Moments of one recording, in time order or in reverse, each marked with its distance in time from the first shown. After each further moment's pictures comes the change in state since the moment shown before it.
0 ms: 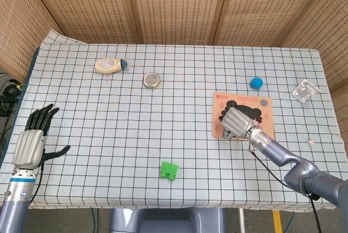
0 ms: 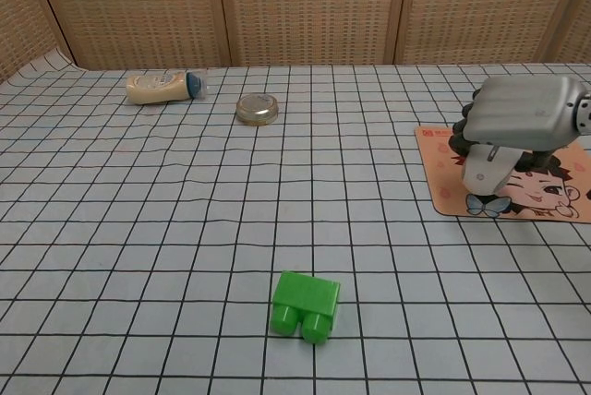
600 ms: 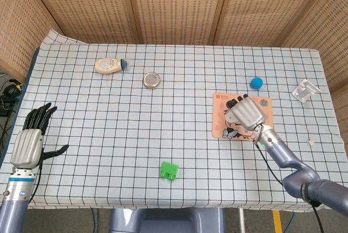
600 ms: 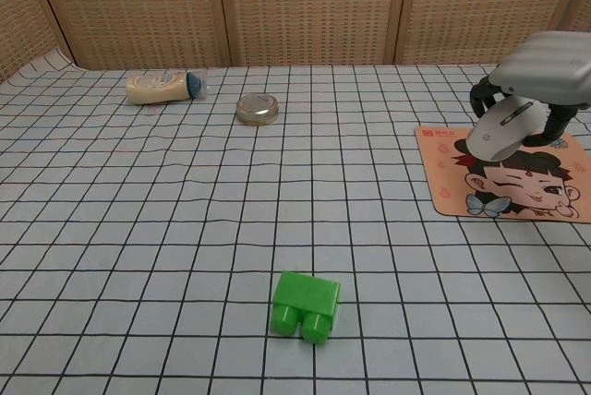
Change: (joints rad) left arm -0.005 0.000 0.002 0.002 -0.006 0.018 0.007; right arm -0.083 0.054 0.121 -0.135 0.231 0.050 0.032
